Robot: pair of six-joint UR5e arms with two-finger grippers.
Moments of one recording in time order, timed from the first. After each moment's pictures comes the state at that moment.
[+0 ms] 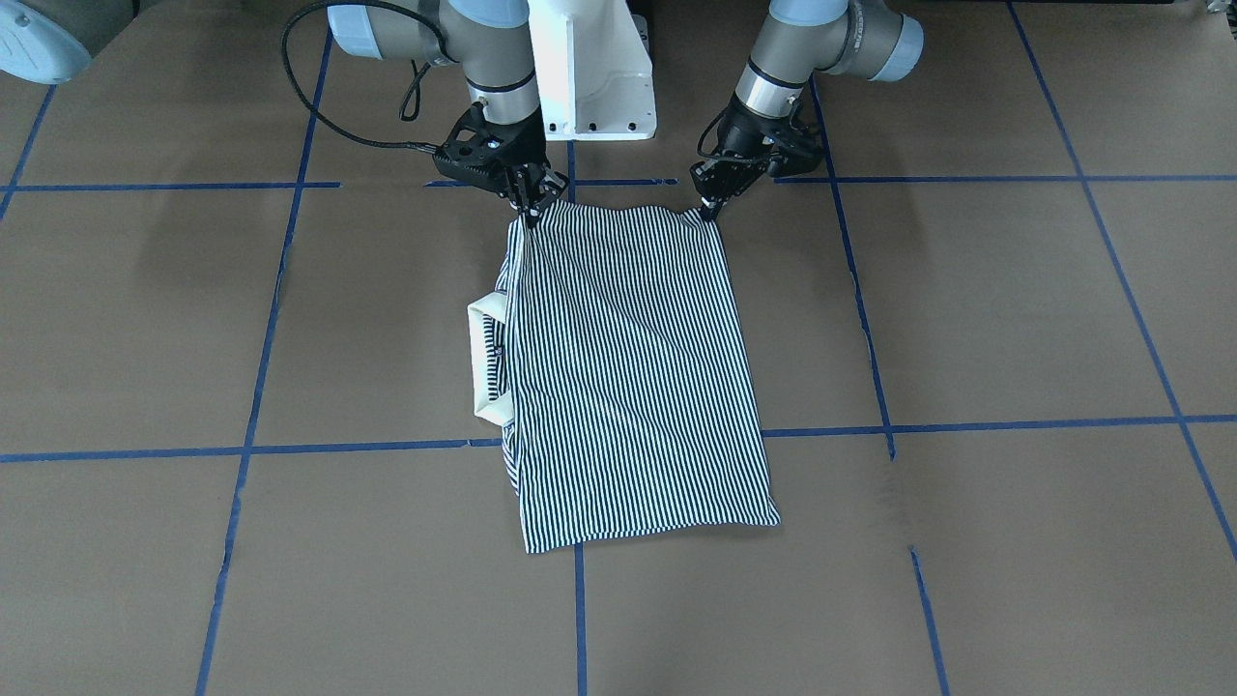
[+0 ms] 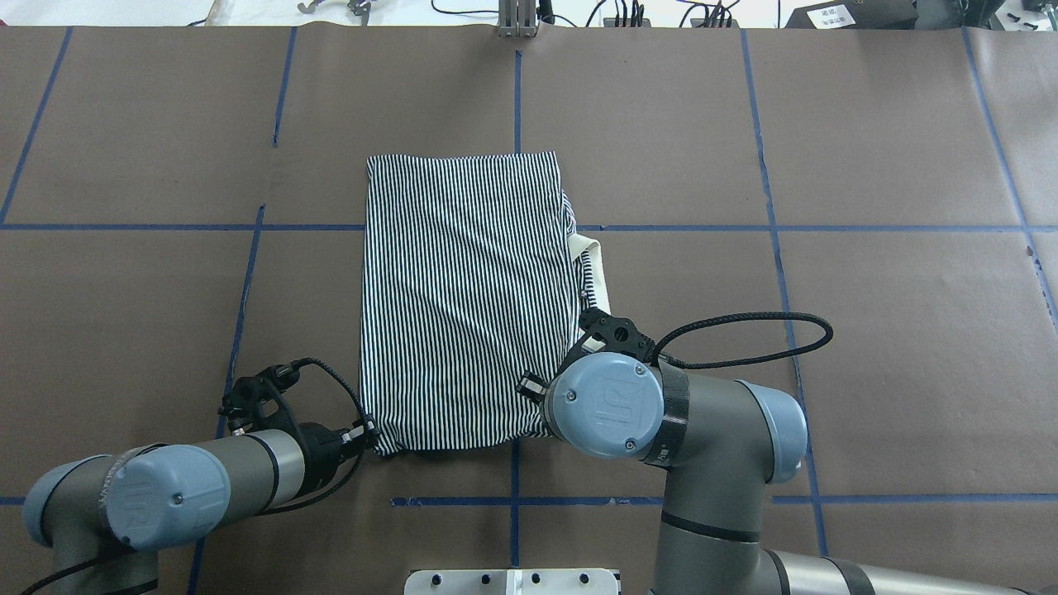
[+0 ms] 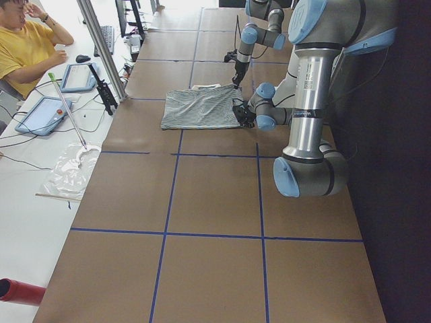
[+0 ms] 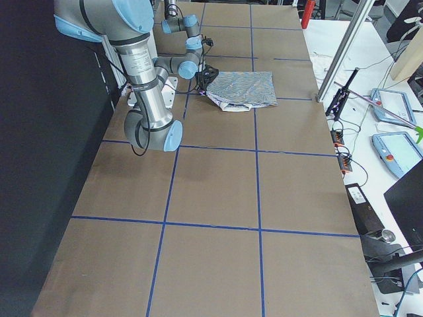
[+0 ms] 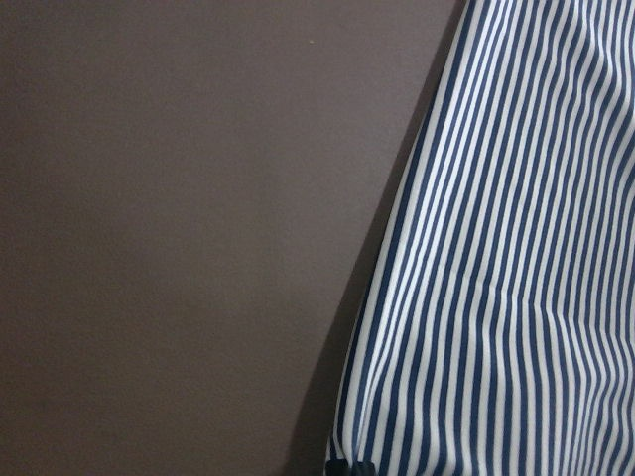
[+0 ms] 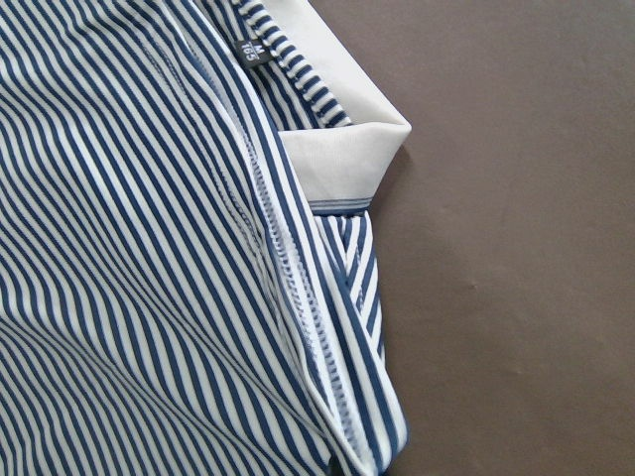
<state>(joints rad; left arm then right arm) -0.20 -1.71 -1.96 -2.16 -1.47 -1.92 0.27 -1.00 1.85 -1.58 1.61 1.91</state>
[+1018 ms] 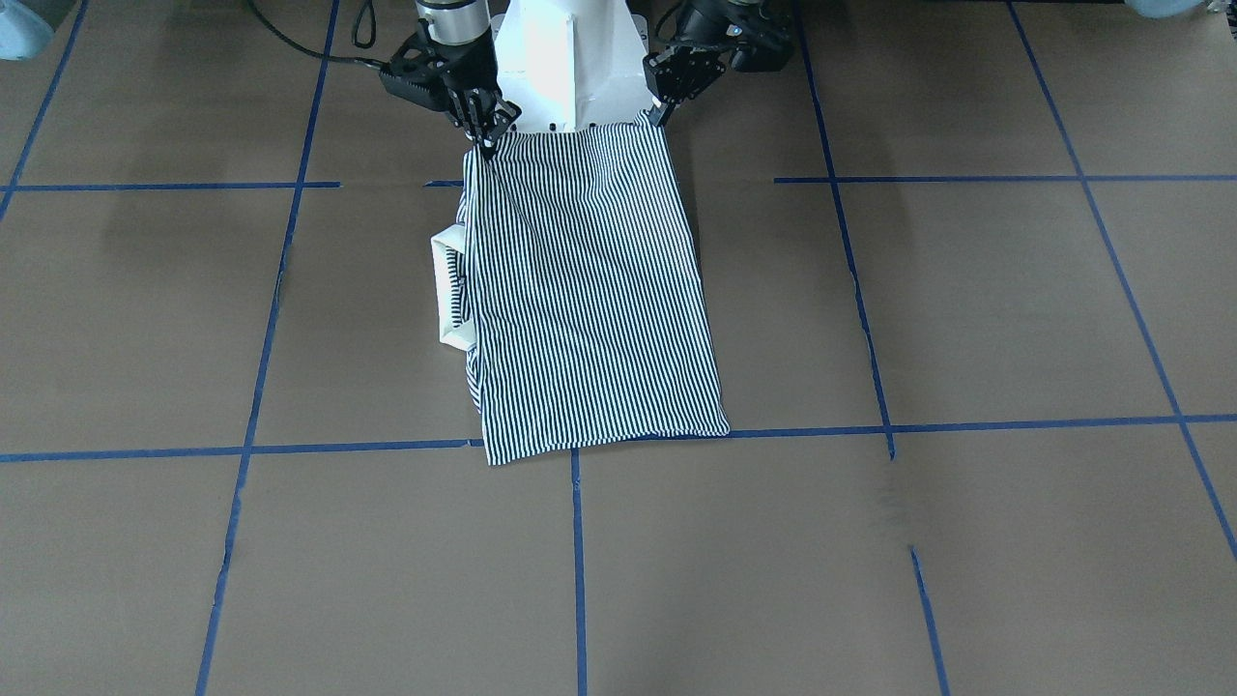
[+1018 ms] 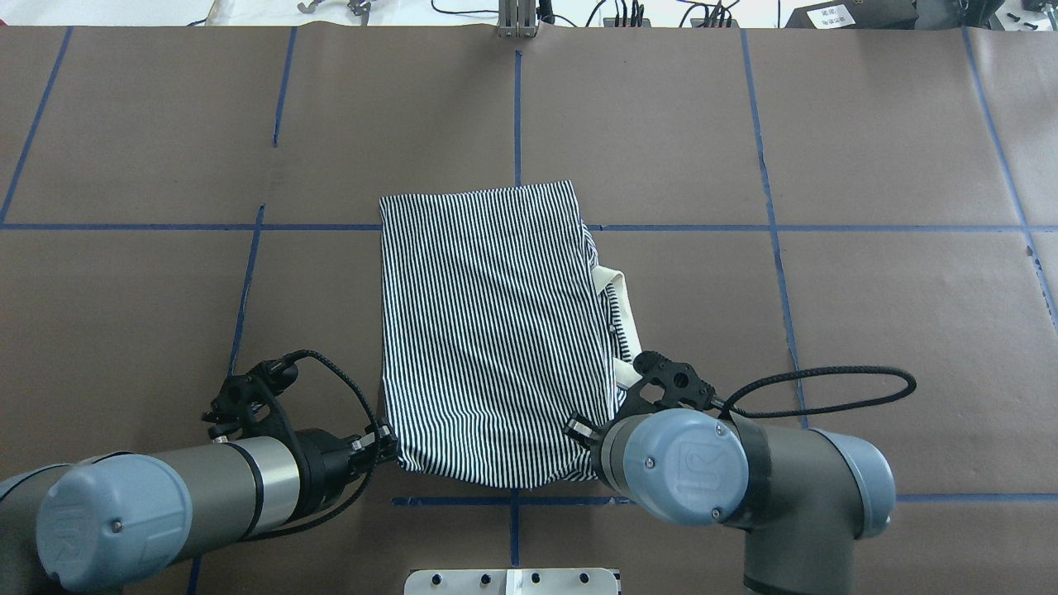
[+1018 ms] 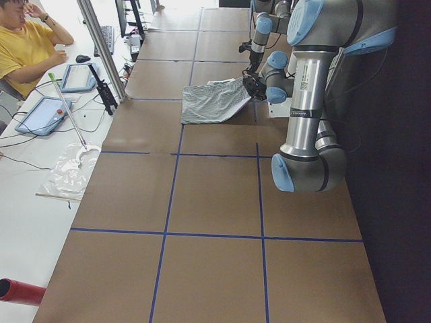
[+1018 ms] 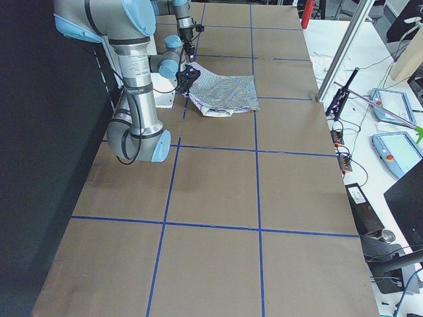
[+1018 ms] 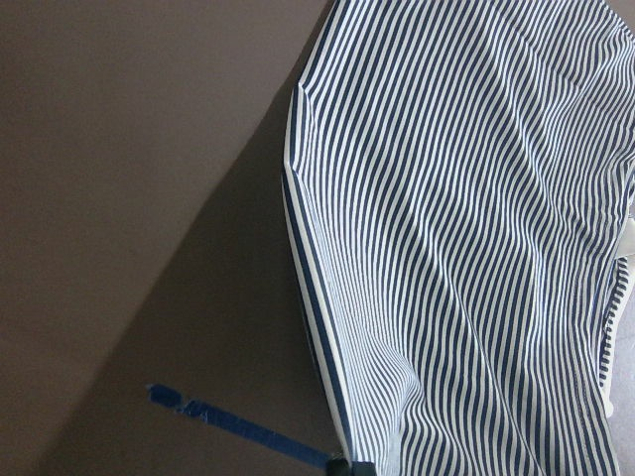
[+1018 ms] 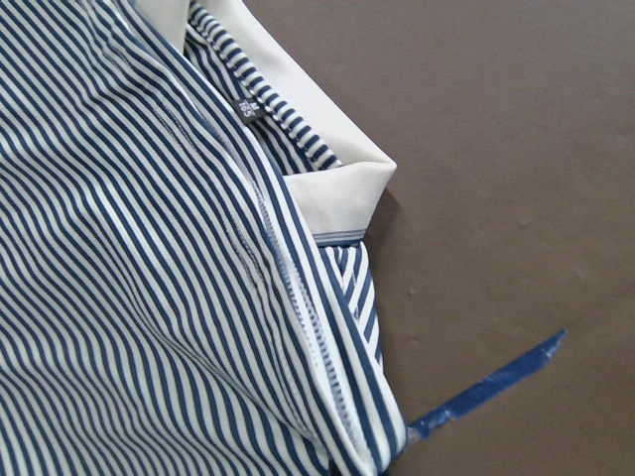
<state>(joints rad) -0.12 -1.82 -2.25 -1.83 -1.47 -2.03 0.12 -1.17 2.17 -1.75 1.52 2.09</state>
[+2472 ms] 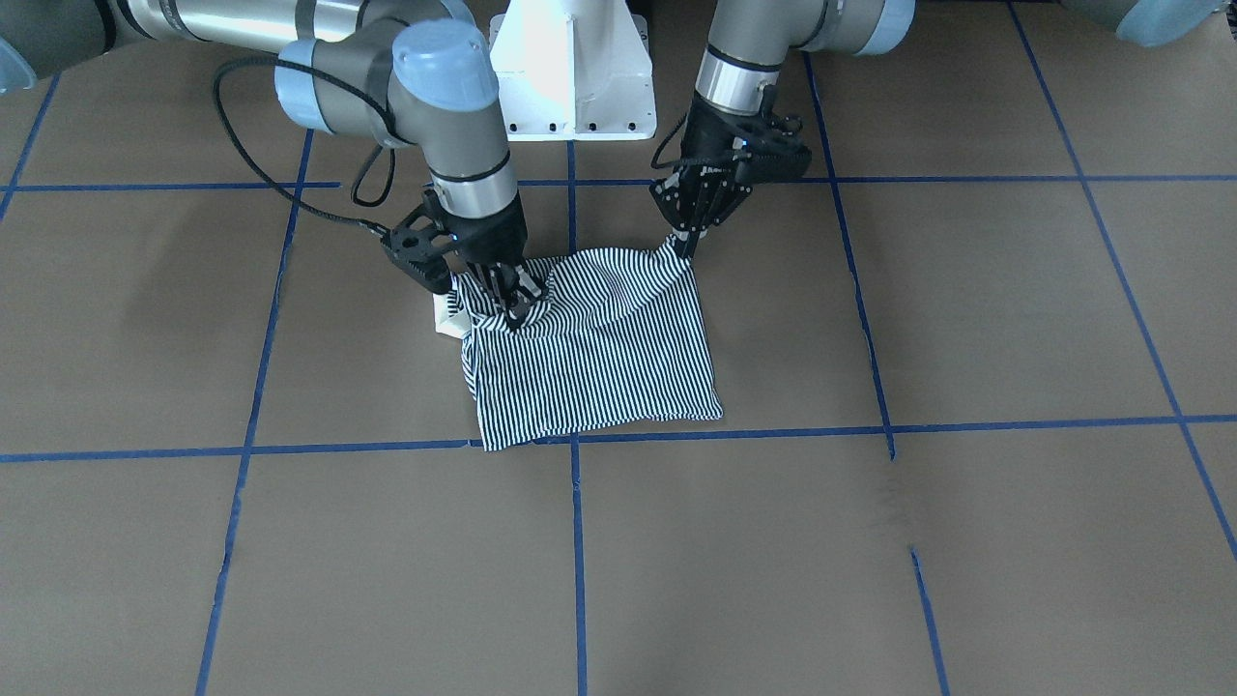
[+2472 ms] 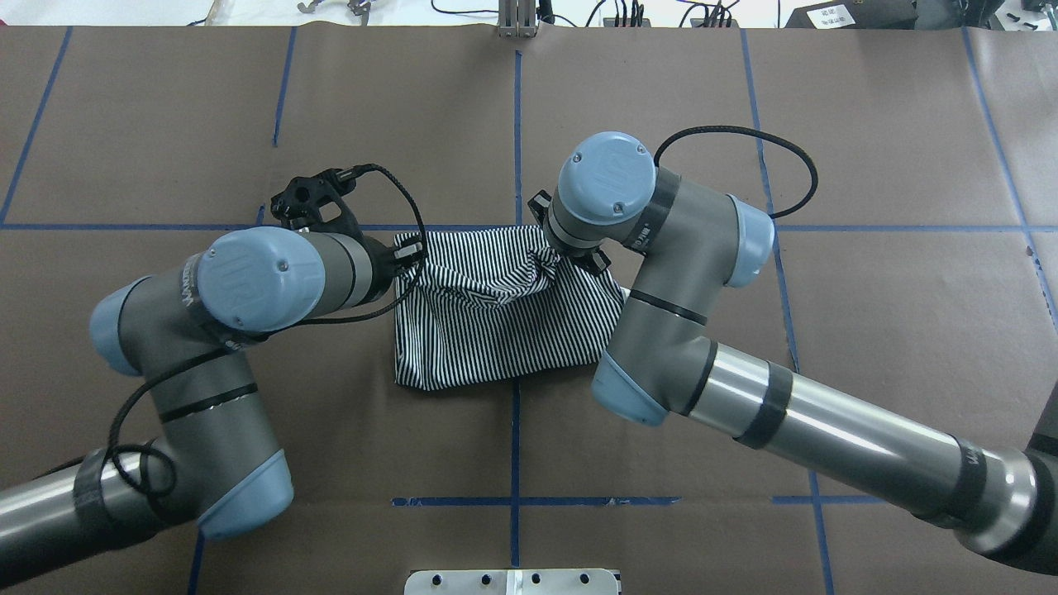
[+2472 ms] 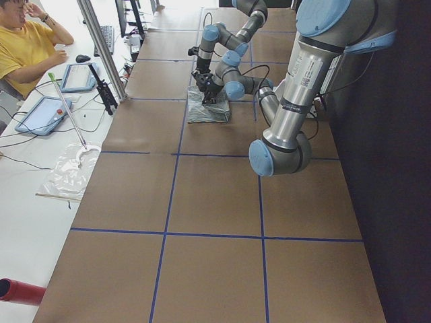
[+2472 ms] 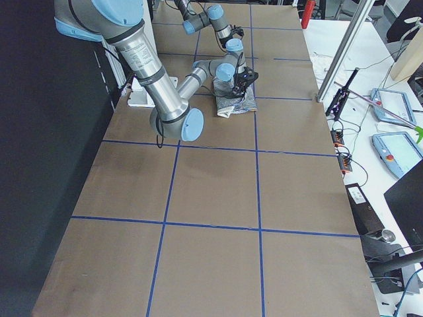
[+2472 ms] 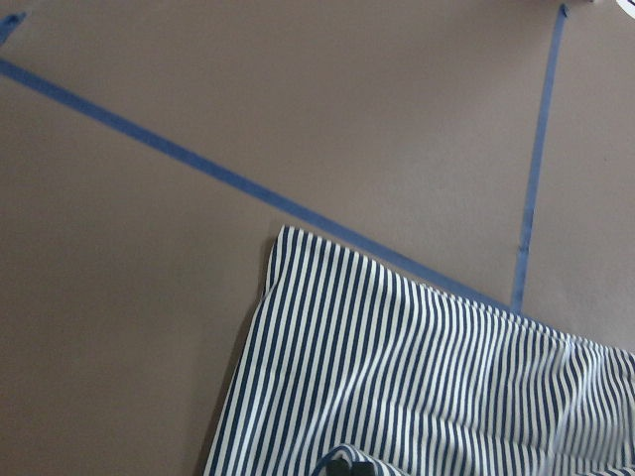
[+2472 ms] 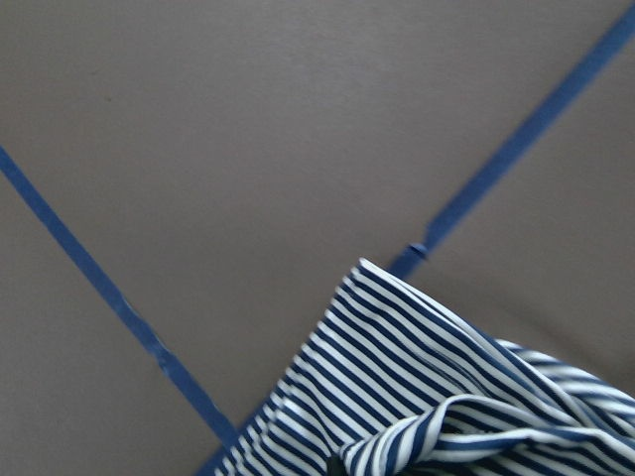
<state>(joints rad) -0.55 -2.08 -1.74 -1.89 -1.53 -1.60 0.60 -0.76 1.37 -1.32 1.74 1.98</state>
